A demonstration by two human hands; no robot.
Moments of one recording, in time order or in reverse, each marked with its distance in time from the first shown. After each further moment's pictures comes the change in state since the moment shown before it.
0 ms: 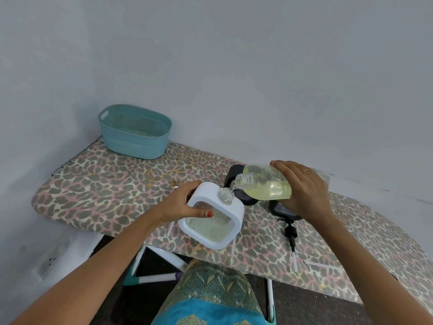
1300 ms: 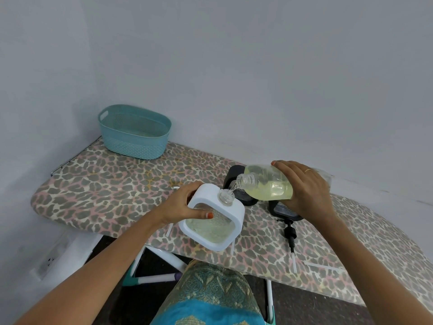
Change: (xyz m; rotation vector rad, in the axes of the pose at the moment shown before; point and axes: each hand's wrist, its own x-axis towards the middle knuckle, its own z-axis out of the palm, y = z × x) left_hand 0.002 -0.007 0.003 0.001 0.014 0.020; right_hand -0.001 0.005 -0.001 -0.006 -0.001 -0.008
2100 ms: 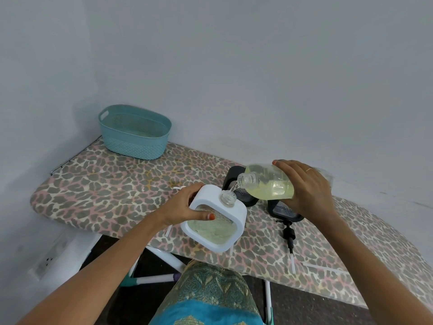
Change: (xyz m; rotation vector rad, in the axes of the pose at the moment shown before) left_hand -0.001 0.001 0.005 -0.039 -0.012 -0.020; right_hand 0.002 0.002 -0.004 -0.013 0.003 0.000
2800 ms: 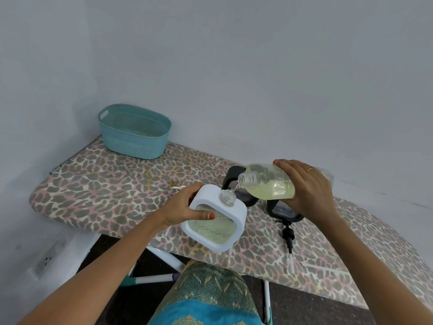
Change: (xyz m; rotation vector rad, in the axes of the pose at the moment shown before) left_hand 0.000 -0.002 0.002 -0.007 0.015 0.005; right_hand 0.001 0.001 -0.003 -0.005 0.016 -0.013
